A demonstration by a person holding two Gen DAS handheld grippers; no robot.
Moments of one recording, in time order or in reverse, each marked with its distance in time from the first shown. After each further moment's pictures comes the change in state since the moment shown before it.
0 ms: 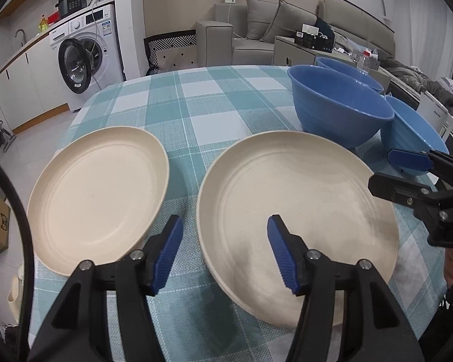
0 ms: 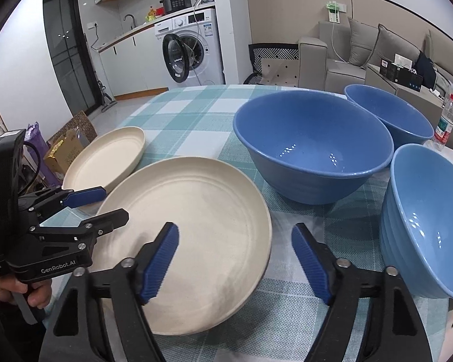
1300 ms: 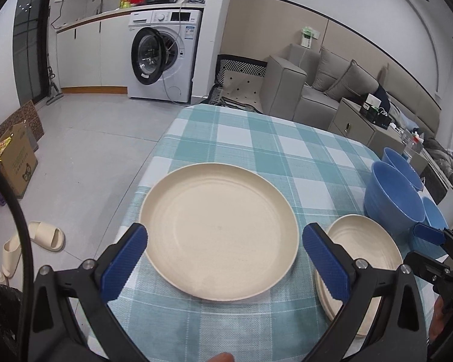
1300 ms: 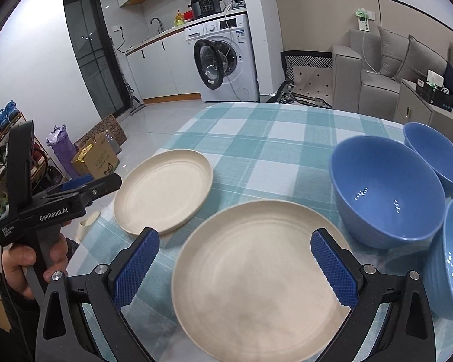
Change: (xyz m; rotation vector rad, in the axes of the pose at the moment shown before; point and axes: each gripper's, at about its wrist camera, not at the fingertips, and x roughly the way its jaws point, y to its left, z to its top) left arm -0.056 0.130 0.011 -0.320 -0.139 0.126; right arm -0.004 0.085 0.054 -0.035 -0.010 0.133
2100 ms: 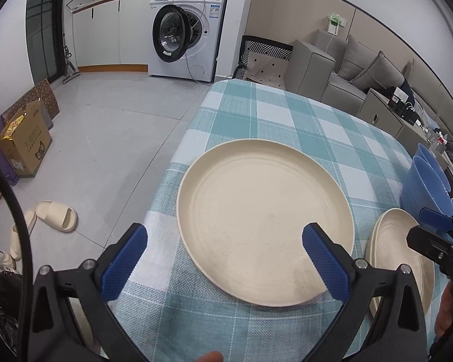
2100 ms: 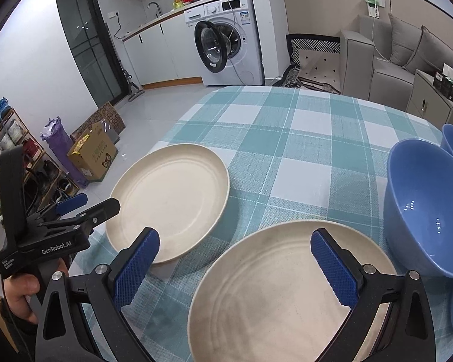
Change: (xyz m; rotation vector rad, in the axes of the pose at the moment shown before) left arm 0.040 0.039 -0.008 -0.056 0.095 0.079; right arm 0.078 0.024 0.030 0.006 0.095 0.003
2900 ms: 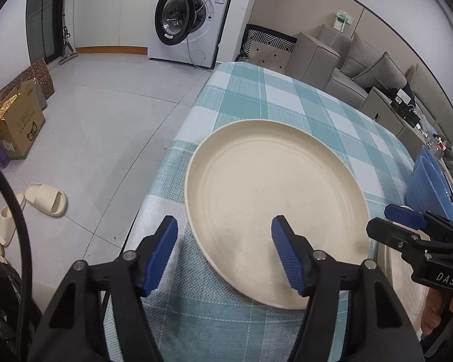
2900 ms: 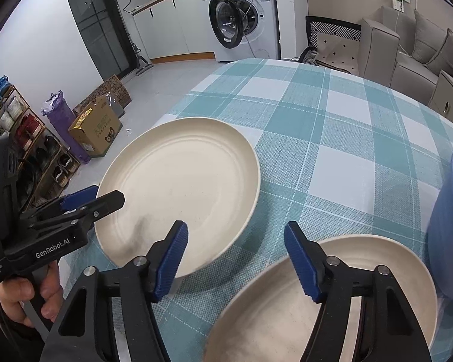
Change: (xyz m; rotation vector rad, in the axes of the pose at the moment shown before) left arm 0.025 0.020 -0.008 -0.049 0.063 -0.041; right arm 0.064 0.022 0.008 -0.065 0.111 0.026
